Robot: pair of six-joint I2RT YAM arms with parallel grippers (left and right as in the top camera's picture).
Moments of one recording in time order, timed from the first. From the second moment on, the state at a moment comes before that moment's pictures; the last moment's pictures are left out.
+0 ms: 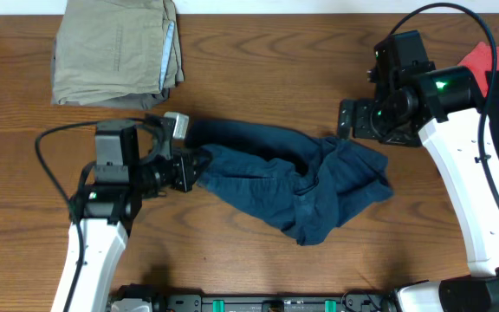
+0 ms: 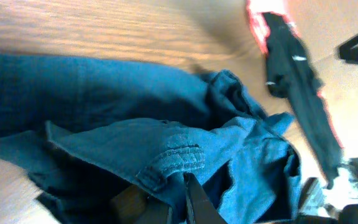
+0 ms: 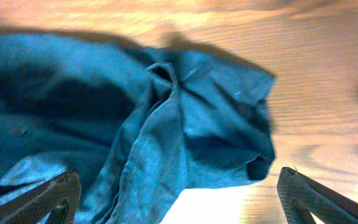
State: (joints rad) left arm -0.04 1.08 0.78 -0.54 0.75 -0.14; right arm 0.25 1.59 1.64 -1.36 -0.06 0.35
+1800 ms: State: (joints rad) left arm -0.04 1.17 0.78 -0.65 0.38 -0.20; right arm 0.87 1.76 1.38 -1.21 0.13 0.54
